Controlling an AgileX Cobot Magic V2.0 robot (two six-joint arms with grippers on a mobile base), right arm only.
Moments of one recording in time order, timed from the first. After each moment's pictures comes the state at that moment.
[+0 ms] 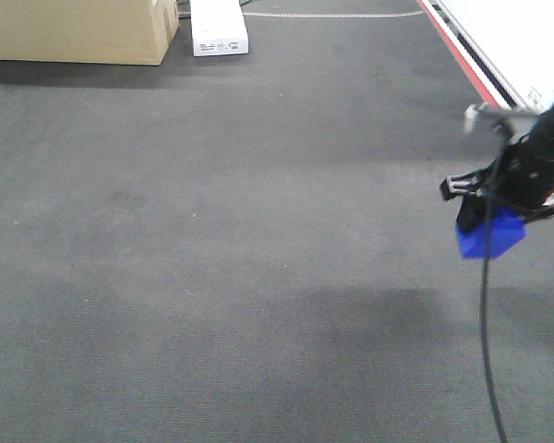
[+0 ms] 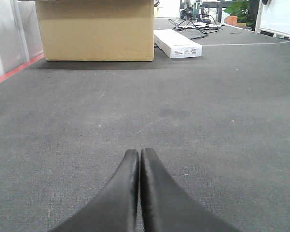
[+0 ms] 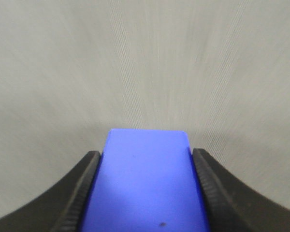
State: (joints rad) arm -0.02 1.77 -1.45 0.09 1.06 -0.08
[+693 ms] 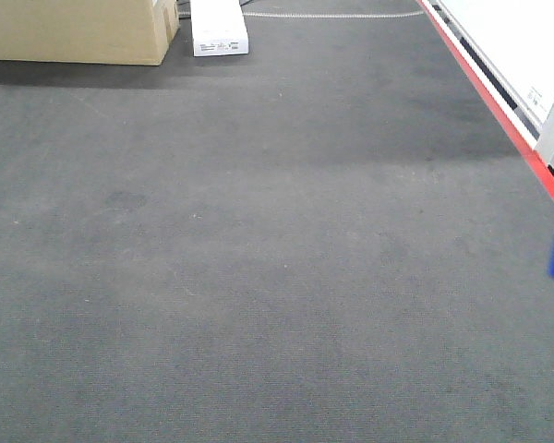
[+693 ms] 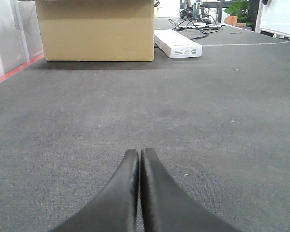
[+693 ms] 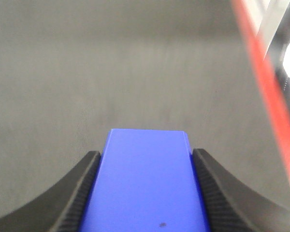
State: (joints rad) arm -0.02 0.69 -0.63 0.09 0.52 -0.13
